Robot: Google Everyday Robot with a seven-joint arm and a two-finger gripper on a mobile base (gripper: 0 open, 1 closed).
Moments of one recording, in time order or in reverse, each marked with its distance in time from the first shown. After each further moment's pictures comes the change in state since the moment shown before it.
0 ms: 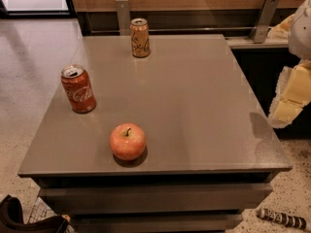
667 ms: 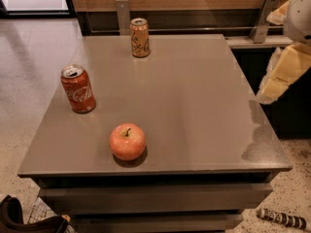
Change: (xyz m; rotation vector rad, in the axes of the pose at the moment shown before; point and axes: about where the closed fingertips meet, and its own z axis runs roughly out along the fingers) arm -0.006 -0.045 0.007 0.071 -0.065 0.044
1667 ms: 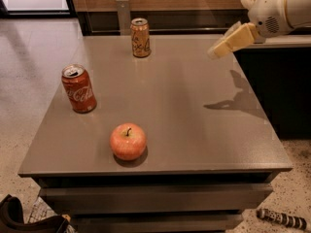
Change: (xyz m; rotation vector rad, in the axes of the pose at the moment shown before) arm -0.071 -0.118 0.071 0.132 -0.584 0.199
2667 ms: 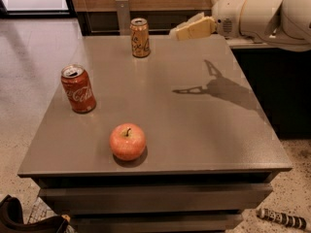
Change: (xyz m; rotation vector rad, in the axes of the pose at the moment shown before) arm -0.064 -0.013 0.073 0.030 -0.399 0.086
